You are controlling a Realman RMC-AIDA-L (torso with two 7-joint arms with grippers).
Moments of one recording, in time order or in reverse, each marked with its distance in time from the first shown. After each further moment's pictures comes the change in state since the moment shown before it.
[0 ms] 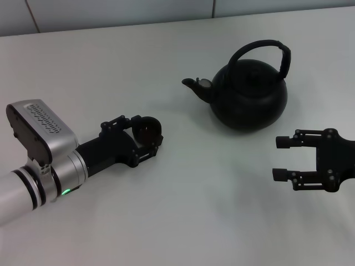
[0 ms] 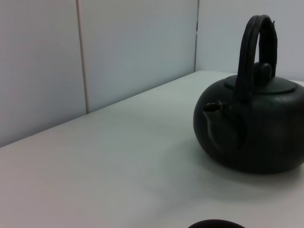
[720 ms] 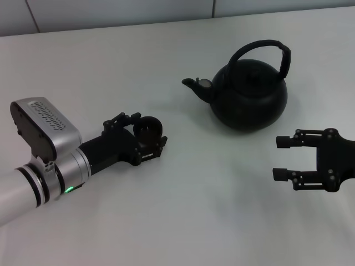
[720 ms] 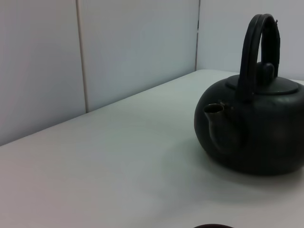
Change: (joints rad) left arm -0.015 0.000 -0.011 -0.016 0.000 -0.022 0.001; right arm -0.001 0.000 0.005 0.002 0.000 -0.002 0.000
